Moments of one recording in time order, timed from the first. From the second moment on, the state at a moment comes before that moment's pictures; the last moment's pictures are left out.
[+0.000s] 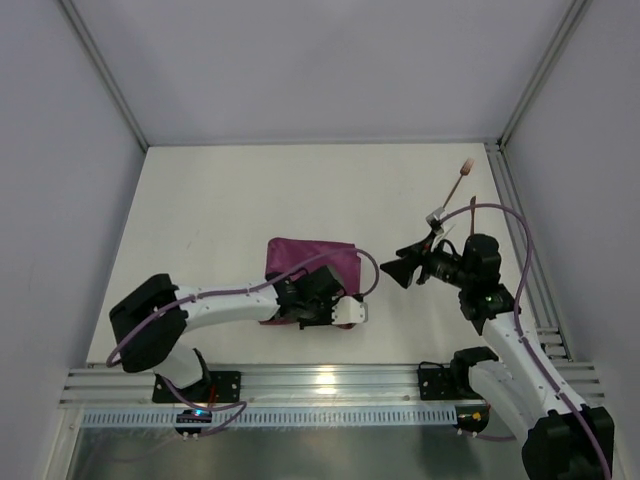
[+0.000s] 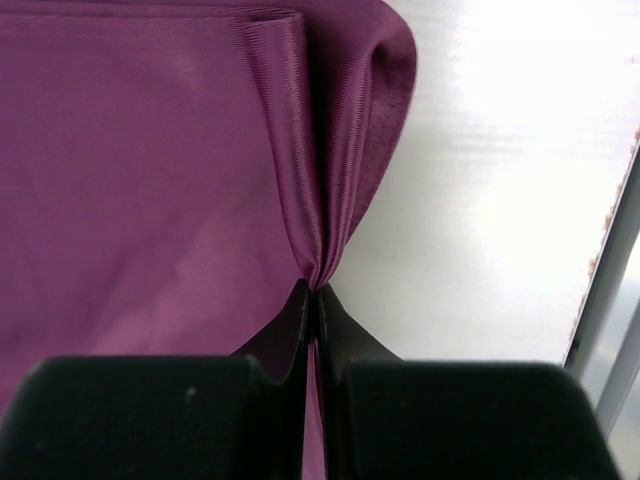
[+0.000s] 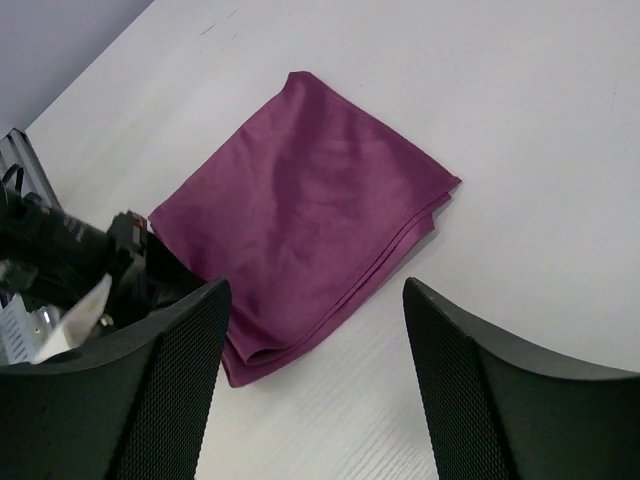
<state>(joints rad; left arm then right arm) -1.13 1.59 0.90 -0.43 0.00 0.51 0.15 0.79 0.48 0.01 -0.74 0.16</state>
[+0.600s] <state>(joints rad) -0.96 1.41 0.86 -0.65 0.23 0.65 0.95 0.71 0.22 0.23 -0.27 -0.25</state>
